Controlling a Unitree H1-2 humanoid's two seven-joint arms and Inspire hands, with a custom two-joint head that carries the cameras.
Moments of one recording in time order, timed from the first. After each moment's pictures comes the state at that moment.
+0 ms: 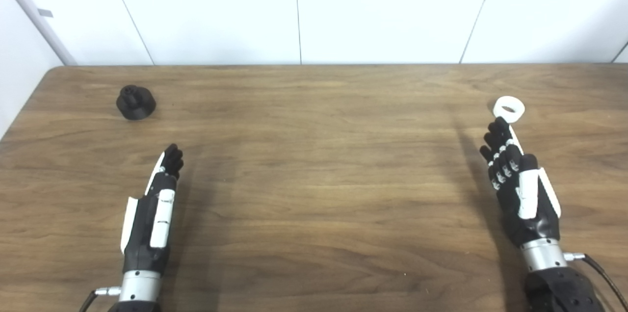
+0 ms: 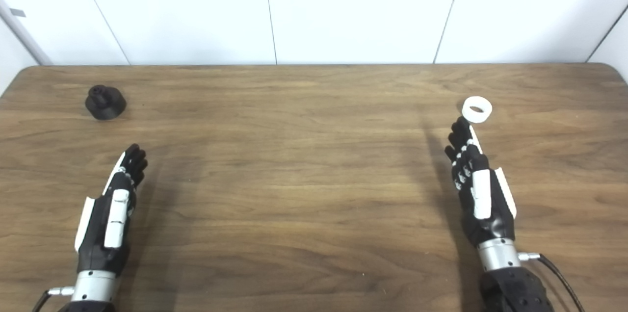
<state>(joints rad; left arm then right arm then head) 0.25 0.13 0.14 -0.19 -0.06 -0.18 -0.04 0.09 -0.15 -0.10 -0.09 0.21 -0.10 0.15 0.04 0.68</state>
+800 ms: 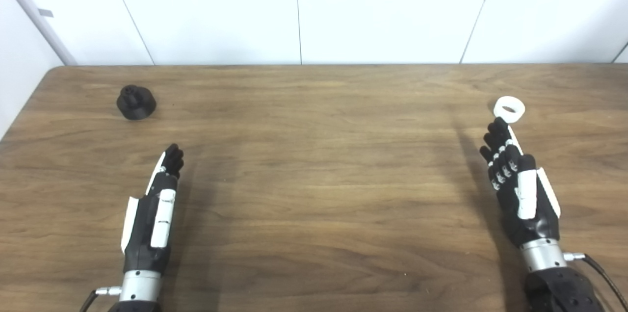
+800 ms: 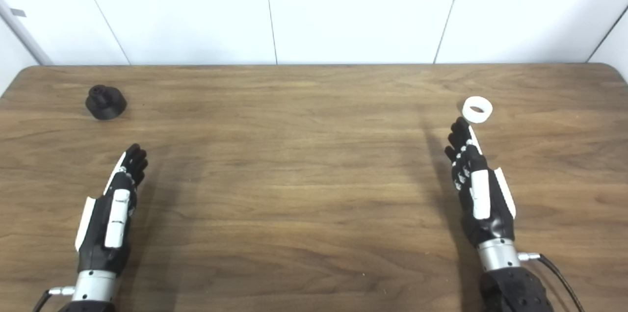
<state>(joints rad) 0.25 0.13 0.14 -0.19 -0.06 -0.18 -0.04 0.09 -0.15 -0.10 -0.09 0.19 -0.10 0.15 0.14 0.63</state>
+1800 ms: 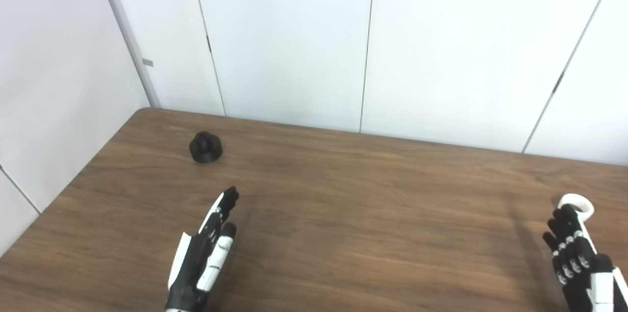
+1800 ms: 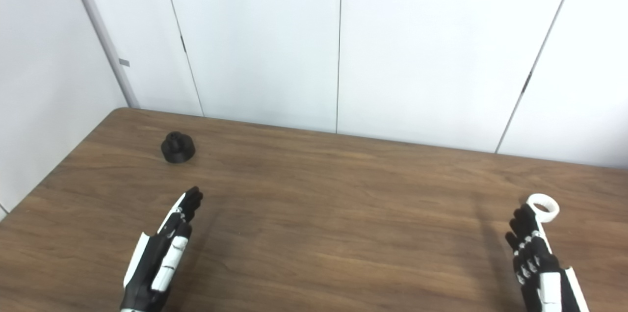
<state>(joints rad) 0.24 0.12 0.11 -0.16 0.00 -0.27 0.00 0.05 -0.20 -0.11 -0.01 0.23 -0.20 0.21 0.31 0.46</state>
